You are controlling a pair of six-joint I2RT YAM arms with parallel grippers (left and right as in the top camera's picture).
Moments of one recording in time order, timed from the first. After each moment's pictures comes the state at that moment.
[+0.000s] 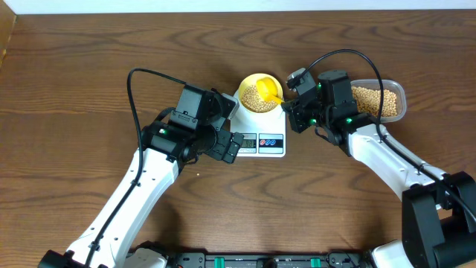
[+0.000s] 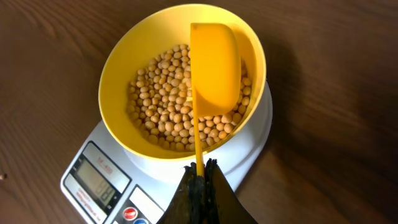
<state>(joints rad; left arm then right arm) -0.40 1.35 1.05 -0.78 0.20 0.06 0.33 1.66 0.95 -0.07 -0.39 -0.06</state>
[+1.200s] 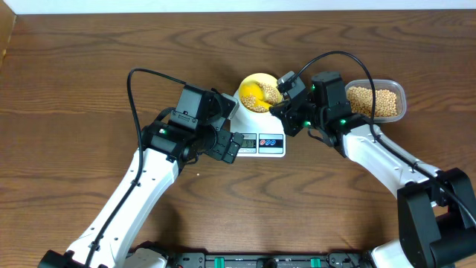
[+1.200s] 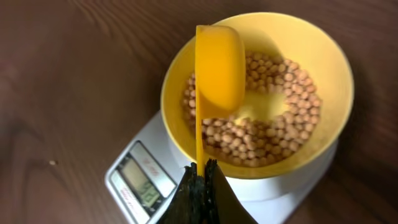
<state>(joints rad) -0.40 1.35 1.05 -0.78 0.20 0.06 0.36 1.68 0.95 -0.02 -0.53 -0.06</state>
